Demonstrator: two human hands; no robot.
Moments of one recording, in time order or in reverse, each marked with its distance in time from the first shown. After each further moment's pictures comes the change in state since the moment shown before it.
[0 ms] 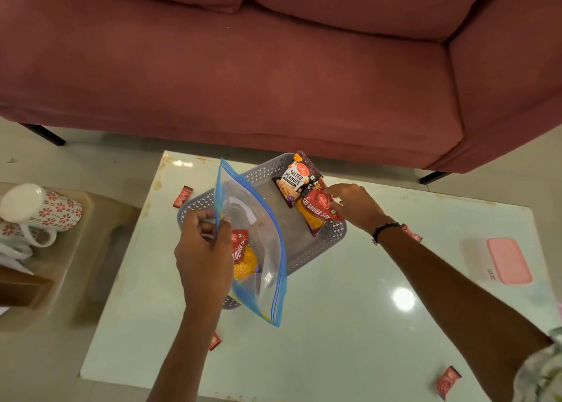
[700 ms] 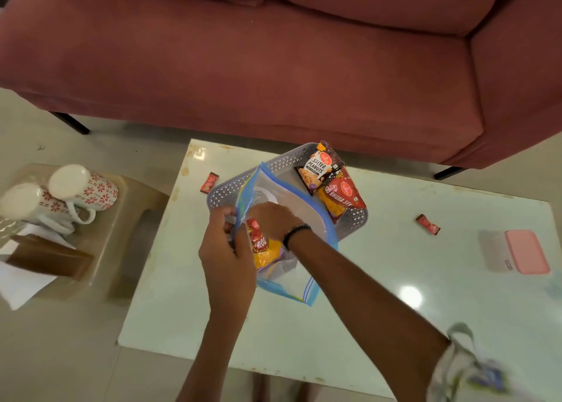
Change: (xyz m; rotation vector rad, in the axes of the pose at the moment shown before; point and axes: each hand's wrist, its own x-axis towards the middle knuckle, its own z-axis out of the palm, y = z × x) left_hand -0.022 -0.025 -0.037 -0.025 0.018 0.151; right_hand -0.005 -0.203 0.062 -0.091 -0.325 -0.244
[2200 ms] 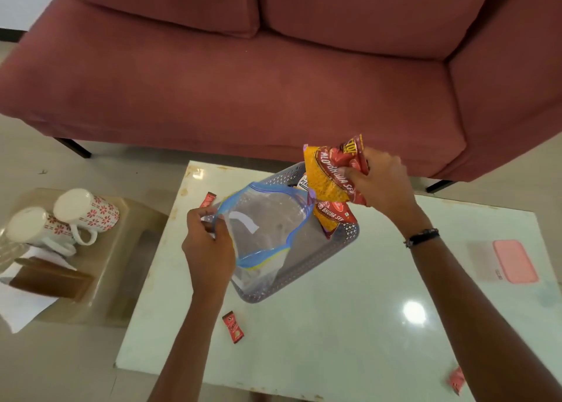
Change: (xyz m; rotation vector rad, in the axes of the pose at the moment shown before) left_hand 0.037 0.013 -0.006 -0.041 0.037 -0.145; right_hand -0.134 0.083 -0.136 0.291 0.746 0.391
